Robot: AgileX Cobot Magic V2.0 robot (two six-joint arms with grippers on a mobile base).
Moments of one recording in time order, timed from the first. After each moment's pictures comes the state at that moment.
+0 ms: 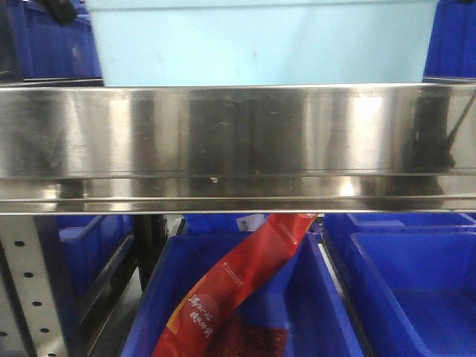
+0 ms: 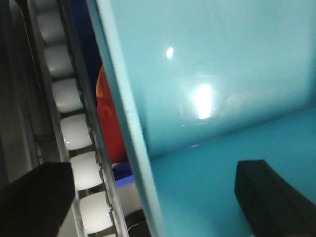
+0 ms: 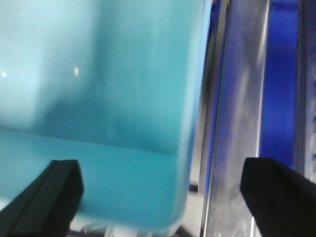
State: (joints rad) left arm -0.45 1.73 -1.81 -0.12 1.21 -0.09; right arm 0.24 1.56 -1.62 0.21 1.12 0.04
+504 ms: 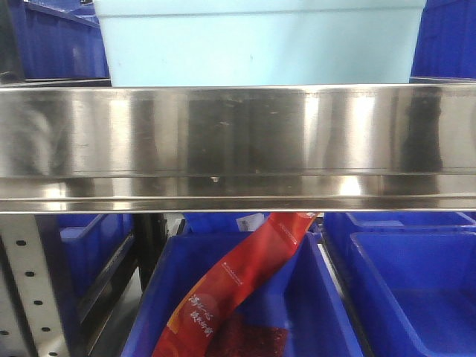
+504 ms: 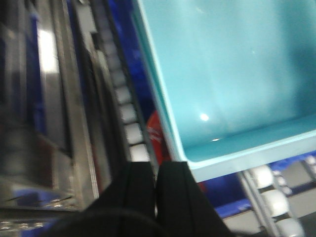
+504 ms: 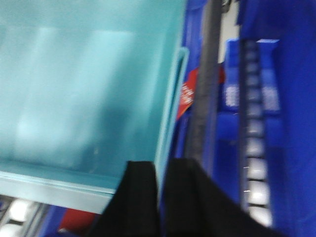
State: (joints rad) left arm -0.45 1.49 -1.83 0.07 1.20 -0.08; right arm 0.24 1.33 -1.61 0.09 1.00 0.04
